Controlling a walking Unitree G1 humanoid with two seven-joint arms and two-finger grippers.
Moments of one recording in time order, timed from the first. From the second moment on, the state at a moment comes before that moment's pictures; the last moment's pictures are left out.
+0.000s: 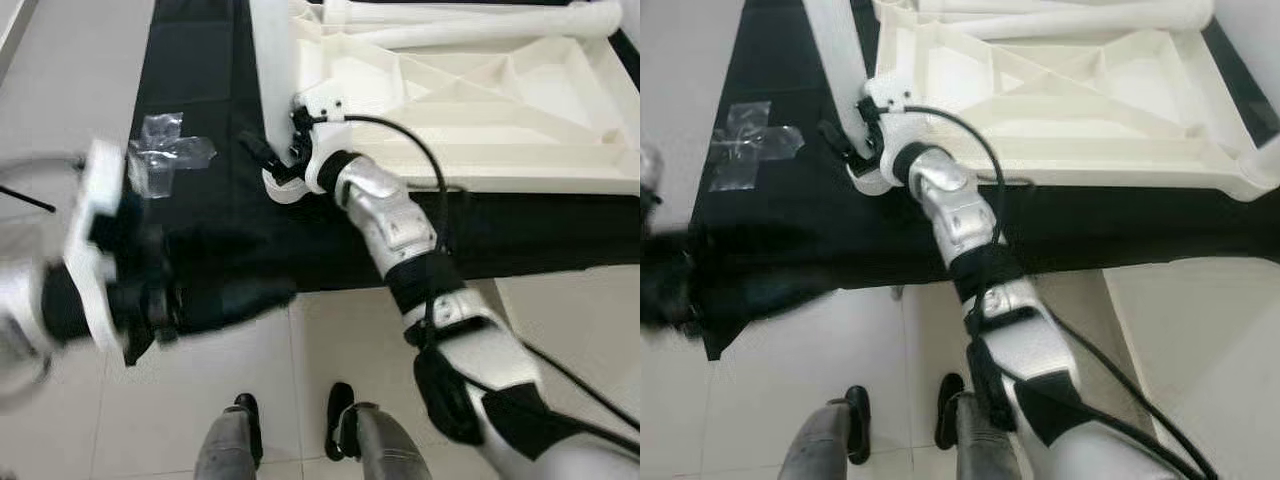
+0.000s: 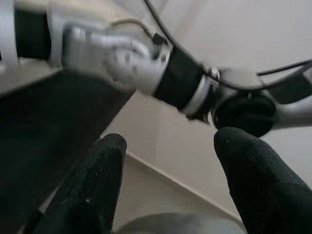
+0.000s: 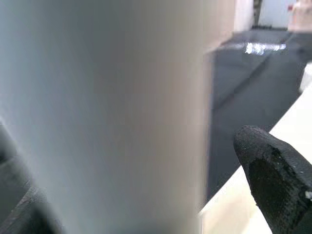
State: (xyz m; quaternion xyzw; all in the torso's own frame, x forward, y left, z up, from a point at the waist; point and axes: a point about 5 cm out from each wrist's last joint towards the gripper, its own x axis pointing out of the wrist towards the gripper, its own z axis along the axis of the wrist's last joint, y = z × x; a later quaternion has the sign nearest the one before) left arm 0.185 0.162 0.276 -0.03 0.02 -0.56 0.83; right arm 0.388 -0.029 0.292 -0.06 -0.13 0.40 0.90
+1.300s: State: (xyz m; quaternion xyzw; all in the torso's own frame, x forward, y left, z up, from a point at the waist) left arm 0.194 0.126 0.143 -0.05 0.03 -0.25 0.97; right arm 0.366 -0.051 0.261 -0.04 -0.16 0.42 0.89
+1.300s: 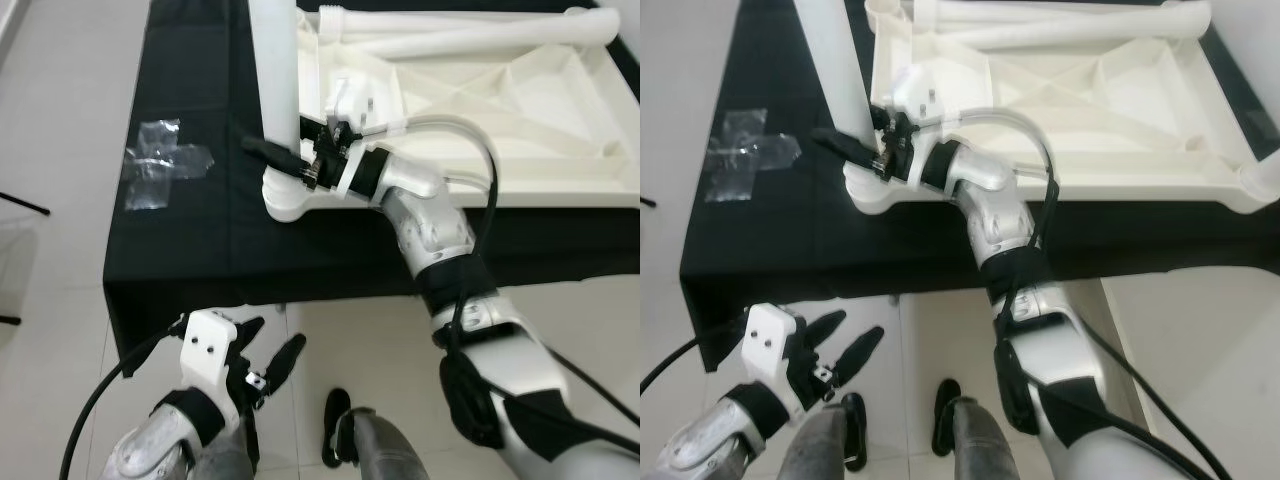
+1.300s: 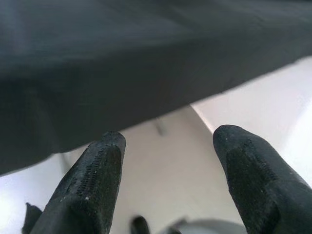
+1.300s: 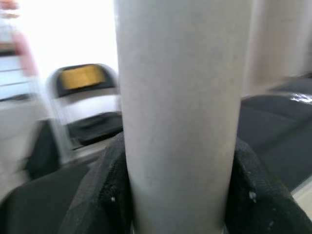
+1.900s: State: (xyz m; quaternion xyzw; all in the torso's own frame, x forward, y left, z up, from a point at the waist) left arm 0.222 0.131 0.126 -0.02 -0.01 -0.19 0.98; right arm 0.357 -0.035 0.201 -0.05 -0.05 0.26 0.96
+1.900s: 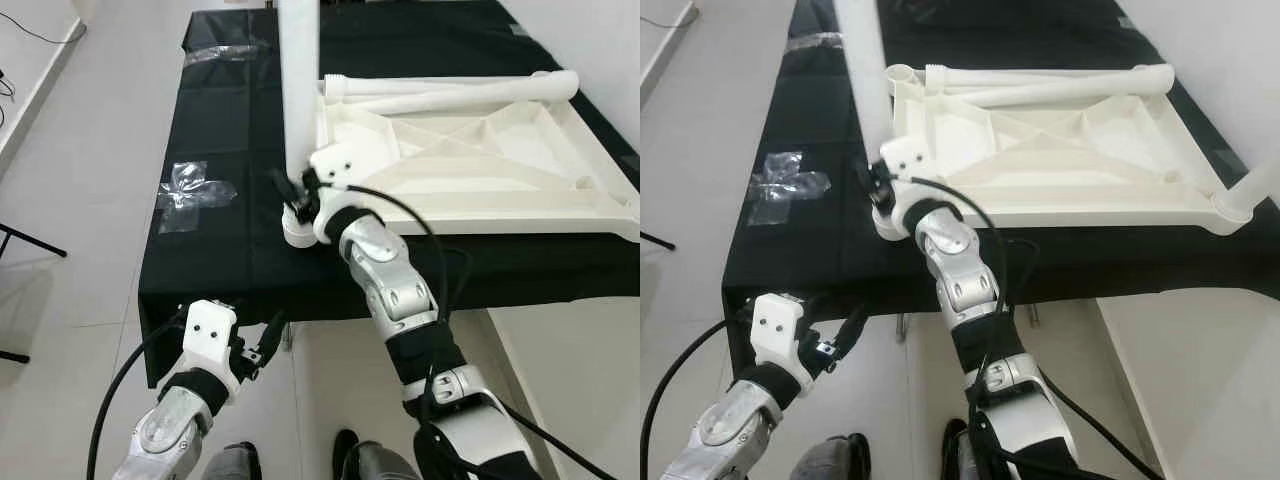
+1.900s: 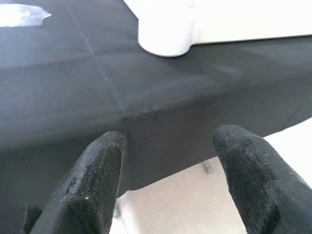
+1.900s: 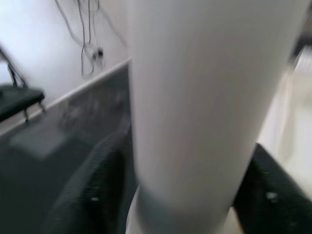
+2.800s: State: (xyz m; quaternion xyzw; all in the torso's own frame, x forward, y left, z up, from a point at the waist) left arm 0.244 0.161 0.148 0.02 -0.04 -0.10 0.99; right arm 0.347 -0.102 0.212 0.06 -0.10 0.26 0.96
